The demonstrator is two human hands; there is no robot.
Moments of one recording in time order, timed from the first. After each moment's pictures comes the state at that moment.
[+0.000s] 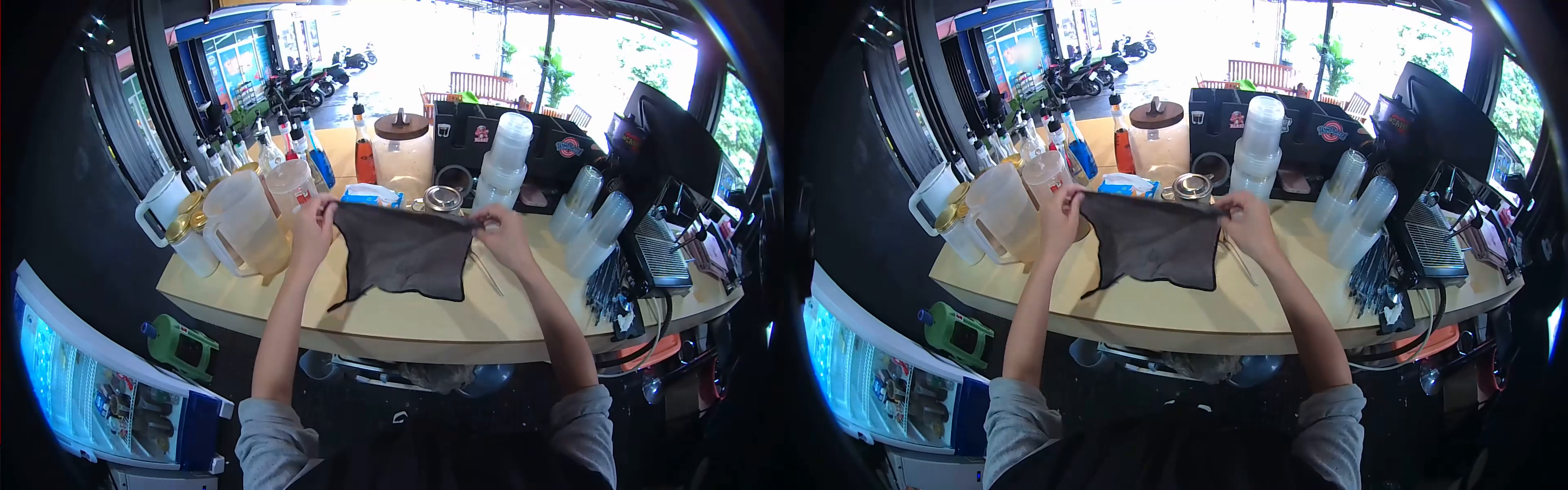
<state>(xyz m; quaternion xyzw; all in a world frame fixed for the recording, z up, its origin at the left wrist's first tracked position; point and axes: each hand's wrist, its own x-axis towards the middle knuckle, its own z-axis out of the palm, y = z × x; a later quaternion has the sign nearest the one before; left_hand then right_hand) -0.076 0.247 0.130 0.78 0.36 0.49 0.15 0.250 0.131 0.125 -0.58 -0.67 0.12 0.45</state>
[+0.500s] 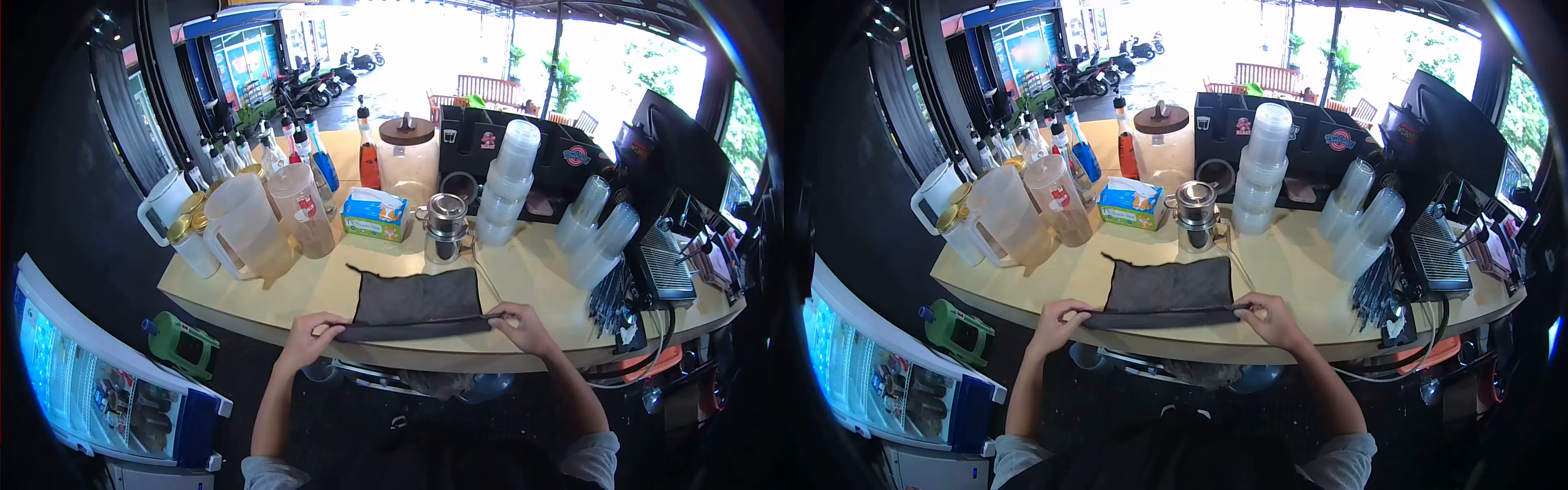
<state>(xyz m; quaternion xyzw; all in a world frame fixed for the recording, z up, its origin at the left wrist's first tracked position) -0.141 0.128 0.055 0.80 0.33 0.36 0.34 0.262 0.024 0.057 -0.55 -0.66 0.29 0.42</state>
